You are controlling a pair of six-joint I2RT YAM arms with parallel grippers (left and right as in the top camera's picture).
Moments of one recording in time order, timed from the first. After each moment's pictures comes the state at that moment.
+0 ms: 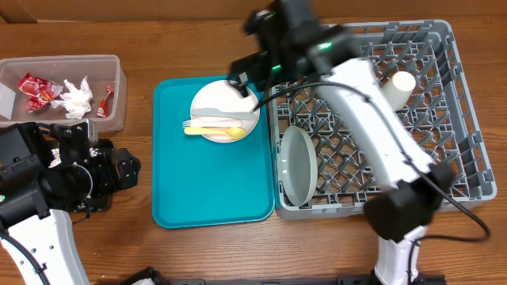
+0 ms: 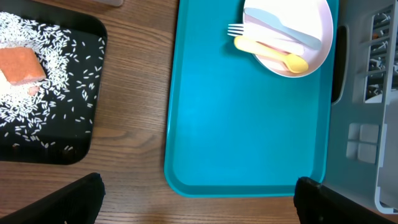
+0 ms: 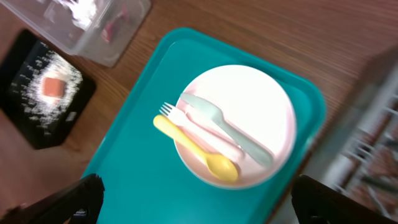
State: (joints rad) left arm 0.47 1.13 1.24 -1.31 0.37 0.16; right arm 0.54 2.08 2.17 -1.06 -0.31 0.09
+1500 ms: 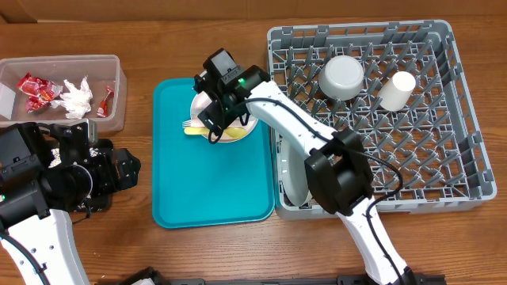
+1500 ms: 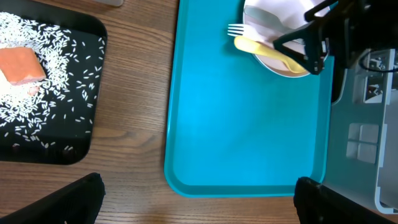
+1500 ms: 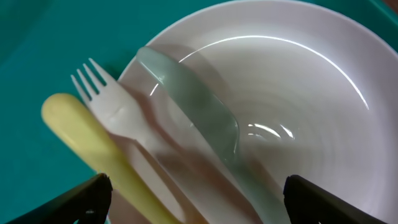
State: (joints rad) left arm 0.47 1.13 1.24 -1.31 0.37 0.16; right arm 0.67 2.45 2.16 -0.90 -0.17 -0.13
